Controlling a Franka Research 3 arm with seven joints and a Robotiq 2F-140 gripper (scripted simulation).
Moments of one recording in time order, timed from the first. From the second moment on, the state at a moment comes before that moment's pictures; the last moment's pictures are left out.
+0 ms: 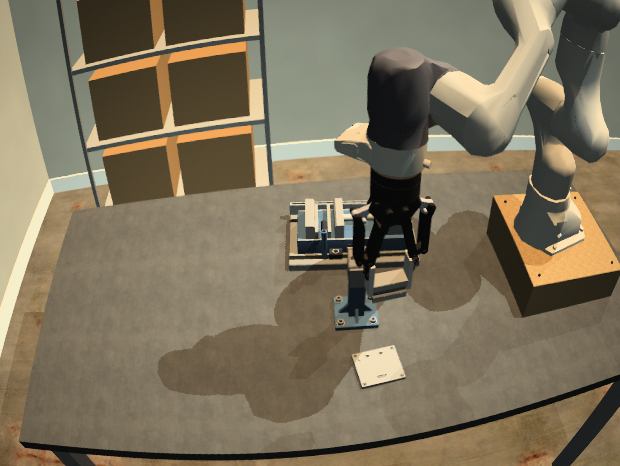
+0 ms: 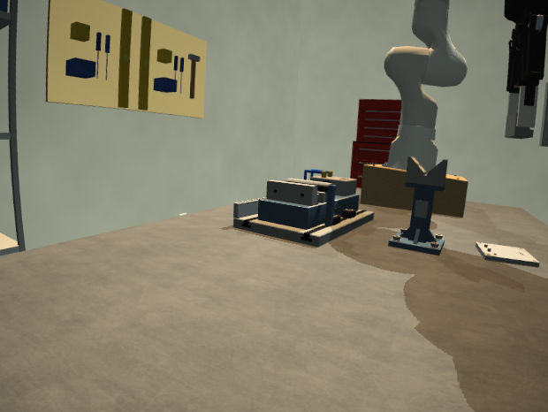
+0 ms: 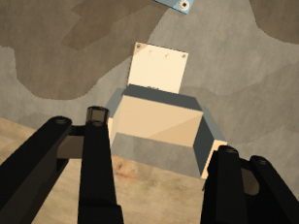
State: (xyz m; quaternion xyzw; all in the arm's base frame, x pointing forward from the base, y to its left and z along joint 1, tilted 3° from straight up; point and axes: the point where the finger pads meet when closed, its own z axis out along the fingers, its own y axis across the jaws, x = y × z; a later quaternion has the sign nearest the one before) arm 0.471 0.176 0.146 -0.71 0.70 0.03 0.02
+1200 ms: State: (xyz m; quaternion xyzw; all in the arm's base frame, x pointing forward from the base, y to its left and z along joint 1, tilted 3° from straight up) arm 0.470 0.172 0.149 -0.71 0.70 0.03 0.01
